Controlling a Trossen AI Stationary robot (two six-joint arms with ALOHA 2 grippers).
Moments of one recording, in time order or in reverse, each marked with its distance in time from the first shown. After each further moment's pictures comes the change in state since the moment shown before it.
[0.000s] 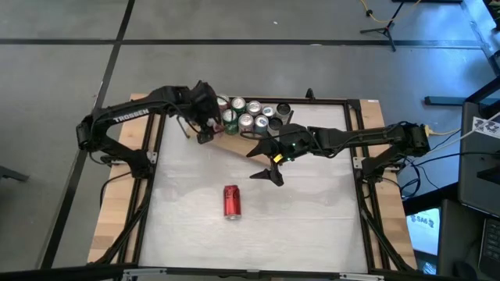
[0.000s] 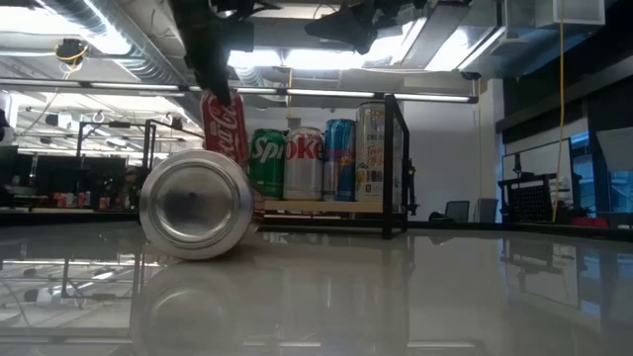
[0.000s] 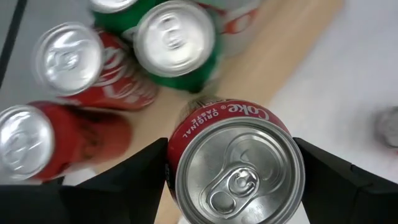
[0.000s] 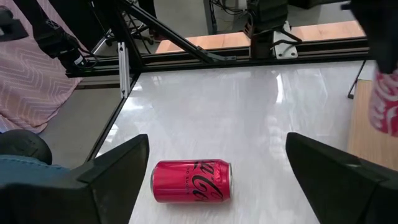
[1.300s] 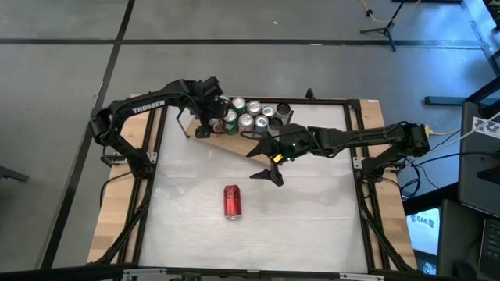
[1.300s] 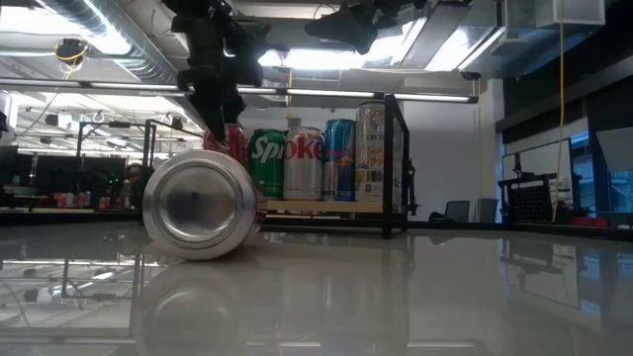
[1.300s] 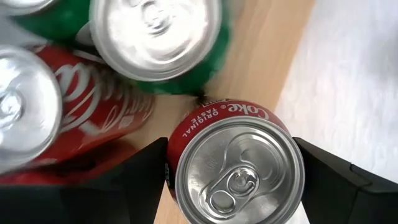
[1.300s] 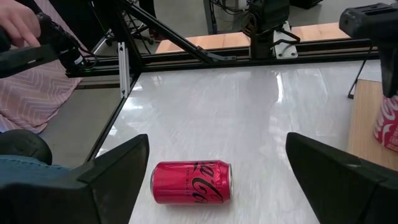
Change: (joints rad) left arm 0.133 0.157 0.002 0.010 0.109 0.439; right arm 0.000 0.000 0.000 0.000 0.000 0.000
